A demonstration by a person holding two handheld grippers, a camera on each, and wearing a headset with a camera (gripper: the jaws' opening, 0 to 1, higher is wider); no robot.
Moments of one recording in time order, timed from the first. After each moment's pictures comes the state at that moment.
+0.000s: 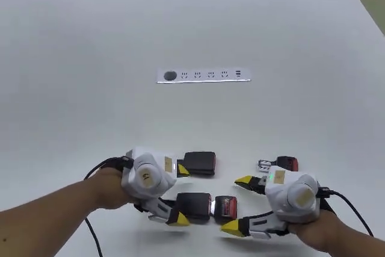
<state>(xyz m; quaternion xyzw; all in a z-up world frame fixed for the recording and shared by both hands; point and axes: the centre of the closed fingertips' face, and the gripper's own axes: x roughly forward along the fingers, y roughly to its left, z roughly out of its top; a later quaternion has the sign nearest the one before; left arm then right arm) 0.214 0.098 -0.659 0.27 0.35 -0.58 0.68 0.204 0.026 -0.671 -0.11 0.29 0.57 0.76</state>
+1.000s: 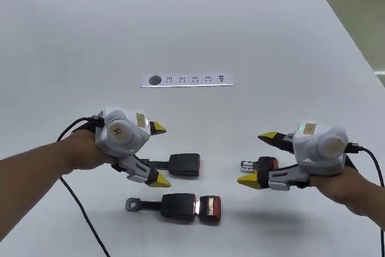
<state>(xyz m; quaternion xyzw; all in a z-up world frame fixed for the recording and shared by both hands) 0.292 0.105 -0.613 0.29 0.31 -0.56 0.71 0.293 -0.061 -0.612 -0.11 0.27 0.49 0.82</state>
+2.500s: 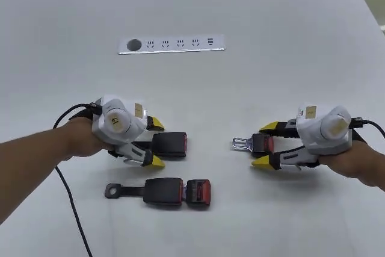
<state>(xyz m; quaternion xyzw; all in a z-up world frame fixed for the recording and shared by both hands) 0.303 0.091 -0.687 0.28 0.34 -0.60 0.67 0.292 -0.096 -0.689 -0.17 0.33 0.54 0.76</state>
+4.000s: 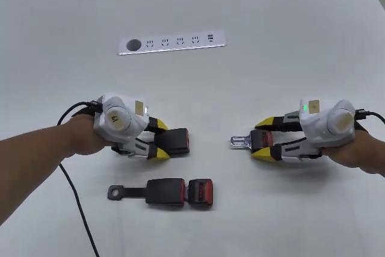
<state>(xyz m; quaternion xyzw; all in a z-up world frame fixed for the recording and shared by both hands) 0.304 0.083 -0.687 0.30 0.34 -0.62 0.64 0.297 -0.080 -0.683 -0.16 0.28 0.58 0.75</state>
